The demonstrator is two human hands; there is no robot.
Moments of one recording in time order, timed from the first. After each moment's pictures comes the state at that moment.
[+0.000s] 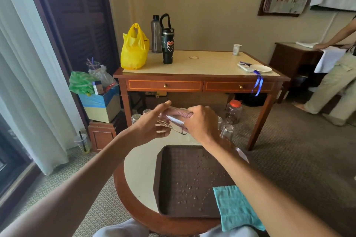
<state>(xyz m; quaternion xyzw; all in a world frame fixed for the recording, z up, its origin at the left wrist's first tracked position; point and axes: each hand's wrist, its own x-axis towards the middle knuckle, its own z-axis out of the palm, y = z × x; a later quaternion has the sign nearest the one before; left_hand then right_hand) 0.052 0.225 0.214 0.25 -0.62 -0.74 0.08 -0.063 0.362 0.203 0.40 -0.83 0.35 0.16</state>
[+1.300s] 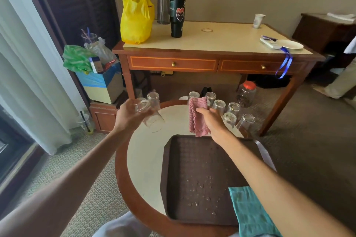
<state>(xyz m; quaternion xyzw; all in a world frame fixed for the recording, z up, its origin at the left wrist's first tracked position) 0.038 0.107 0.111 0.38 -0.76 -0.44 0.29 -0.145 0.293 0.099 0.14 -0.75 0.59 -0.28</state>
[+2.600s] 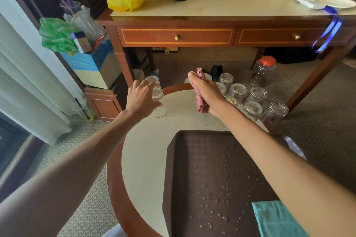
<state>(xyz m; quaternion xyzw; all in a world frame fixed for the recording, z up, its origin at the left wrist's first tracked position) -0.068 0.032 0.033 0.32 -0.94 -0.06 0.12 -0.215 0.192 0.060 0.16 -0.73 0.58 -0.33</state>
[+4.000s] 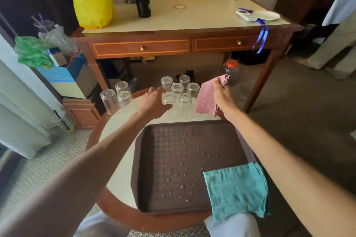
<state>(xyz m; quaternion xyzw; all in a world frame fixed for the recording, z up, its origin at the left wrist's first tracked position) -0.114 0.182 0.078 0.28 -0.94 -0.20 0.06 -0.226 0.377 0.119 0.10 -0.82 0.54 -0.16</state>
